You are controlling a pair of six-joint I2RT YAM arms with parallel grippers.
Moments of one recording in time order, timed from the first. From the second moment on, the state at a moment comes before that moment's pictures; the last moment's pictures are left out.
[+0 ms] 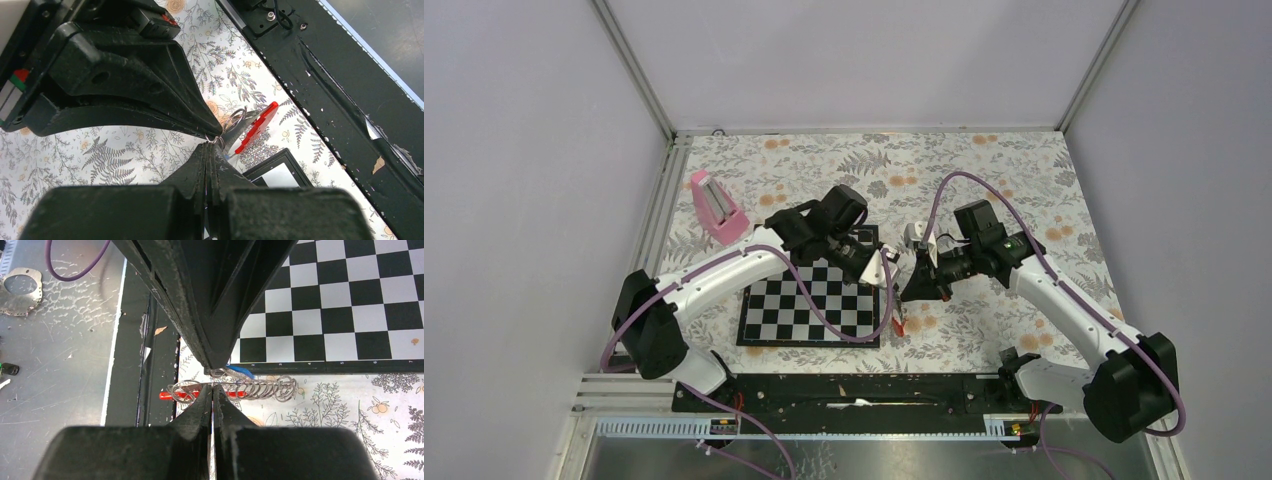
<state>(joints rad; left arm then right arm) -0.86 1.51 1.29 -0.65 0.92 1.05 0.45 1.17 0.88 -0.71 -1.06 -0.67</state>
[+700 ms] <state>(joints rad) -0.86 1.51 1.28 -0.64 0.92 1.06 0.45 1.18 0.88 -0.70 -1.06 -0.64</state>
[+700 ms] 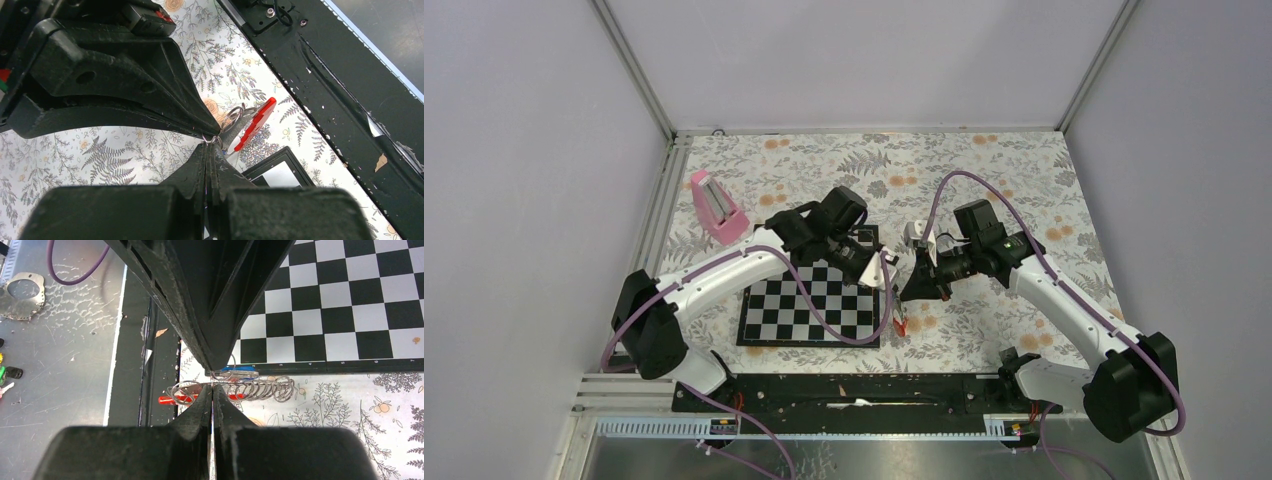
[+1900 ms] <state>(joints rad) -0.87 1.49 1.27 -0.70 0.92 1.12 0.40 1.19 0.88 -0.63 -1.09 -0.51</state>
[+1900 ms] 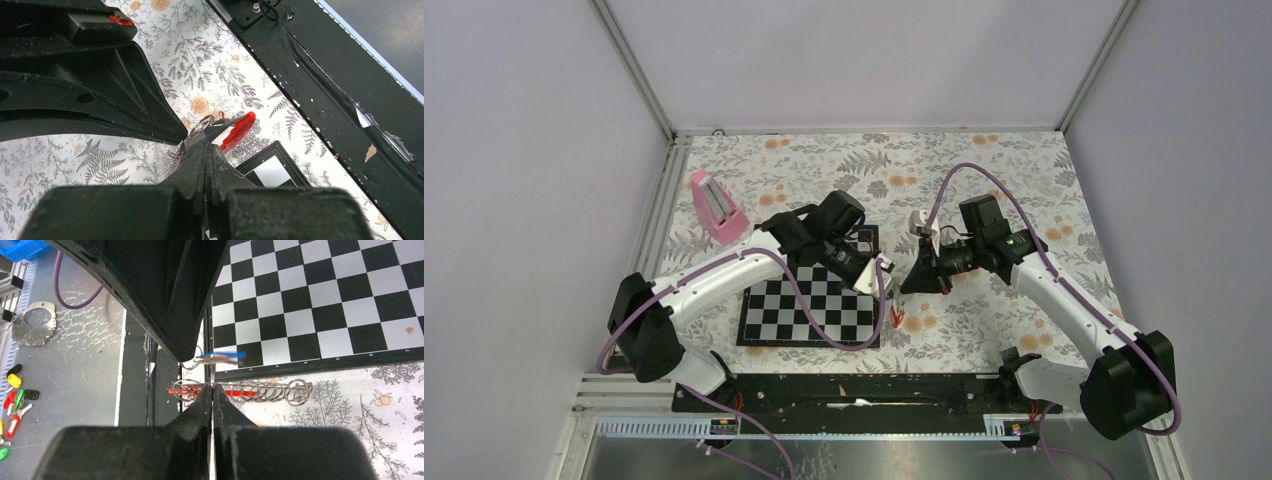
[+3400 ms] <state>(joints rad) -0.78 1.75 1.00 0.10 0.83 0.48 0.28 0.82 0.80 -0.90 -0.90 -0.64</state>
